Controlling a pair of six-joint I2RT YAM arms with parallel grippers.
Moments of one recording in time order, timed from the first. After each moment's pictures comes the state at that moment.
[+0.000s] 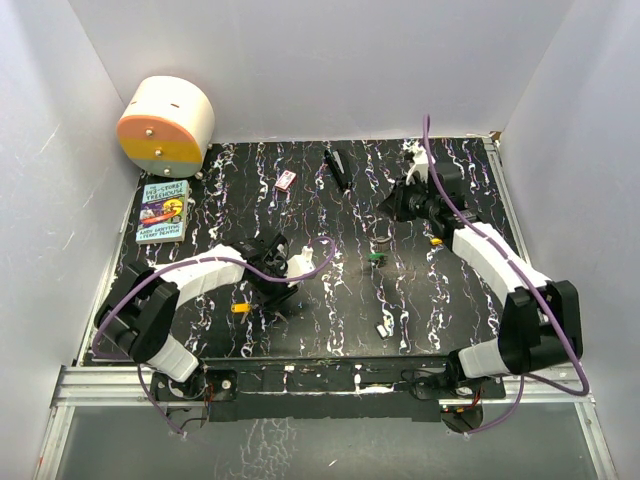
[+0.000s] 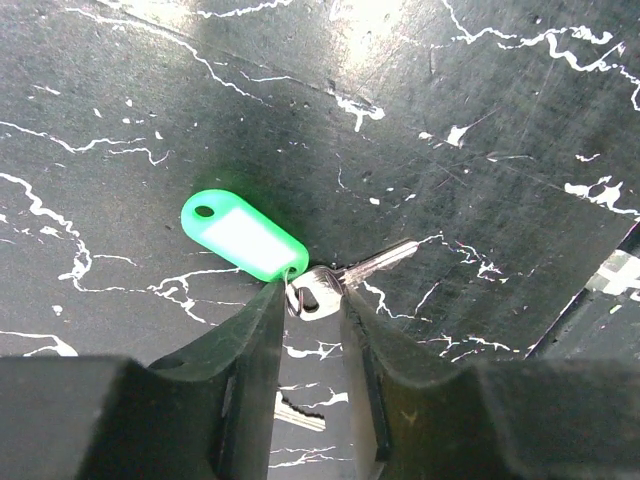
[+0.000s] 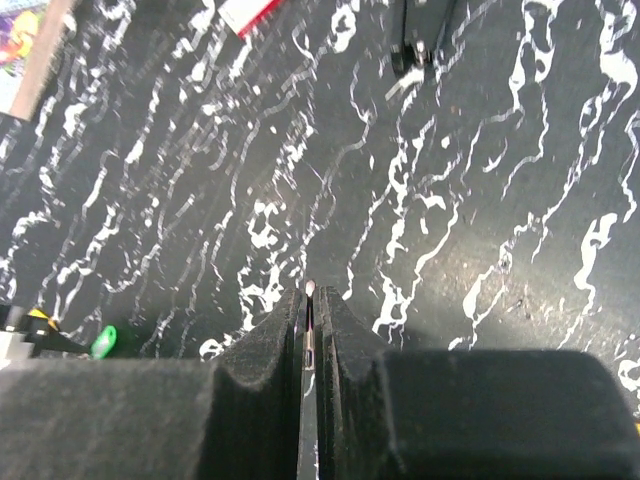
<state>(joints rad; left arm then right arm) -0.64 1.54 0.85 -0.66 0.30 0.51 0.20 1.37 0.99 -0.08 -0.40 0.22</state>
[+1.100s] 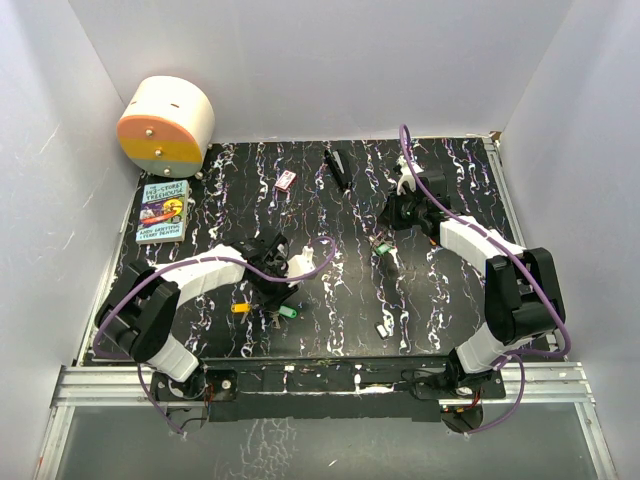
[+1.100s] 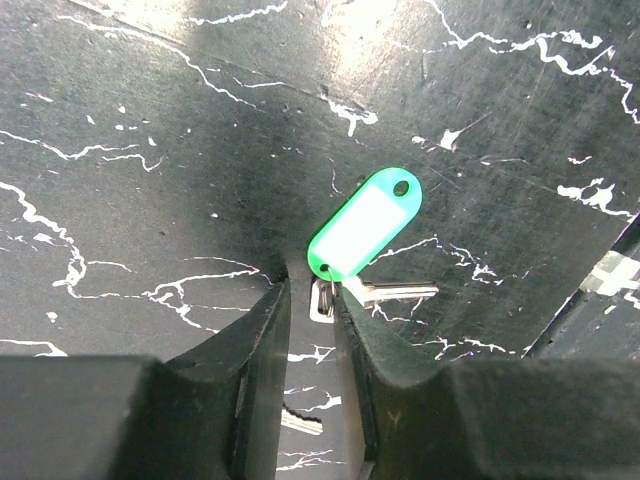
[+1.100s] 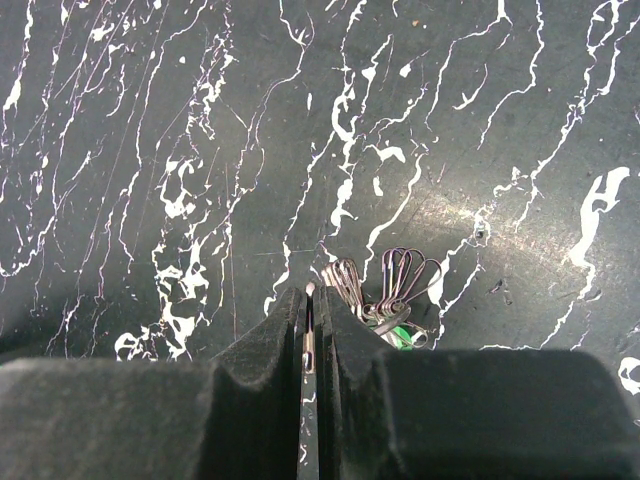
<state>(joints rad) -0.64 1.54 0.85 -0.66 0.31 0.51 0.20 1.58 0.97 -0.06 -0.36 0.13</state>
